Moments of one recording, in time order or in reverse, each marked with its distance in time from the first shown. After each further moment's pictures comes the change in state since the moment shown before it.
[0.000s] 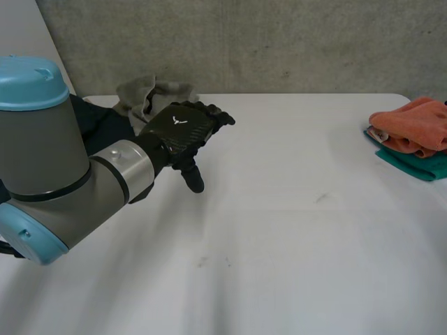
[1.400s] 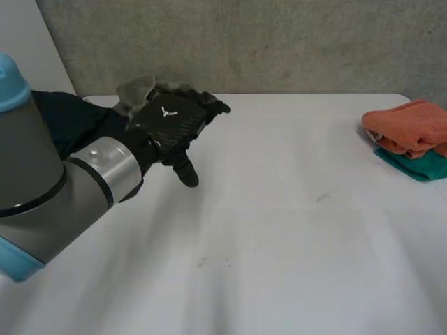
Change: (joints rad) left arm 0.012 0.129 -0.093 0.049 0.003 0.000; right arm -0.042 -0.606 0.357 0.375 0.281 -0.445; left_hand -0.002 0.000 0.000 0.000 0.000; right_hand 0.000 0.001 0.000 0.000 -0.009
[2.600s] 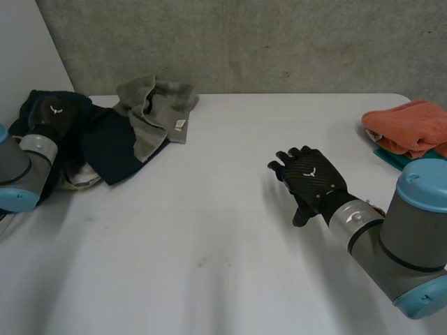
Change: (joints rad) left arm 0.553 -0.691 0.381 0.539 -0.004 0.409; right arm 0.902 -0.073 0.365 0.233 0.347 0.069; left_hand 0.944 0.983 0.974 0.991 0.920; right_hand 0.000 0.000 0.000 0.000 0.000
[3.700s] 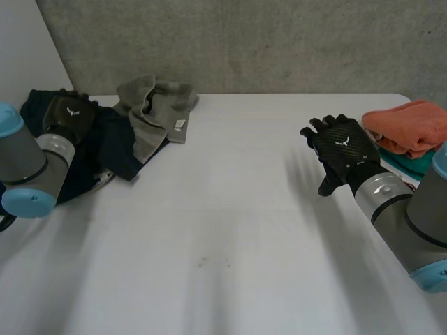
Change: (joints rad) left arm -0.124 0.192 -0.199 -0.124 -0.160 0.067; right arm -0.089 -0.062 -0.038 -0.017 0.051 0.009; left_hand -0.876 -0.944 -0.935 -0.950 -0.905; right_hand 0.000 -0.001 0.000 0.000 0.000
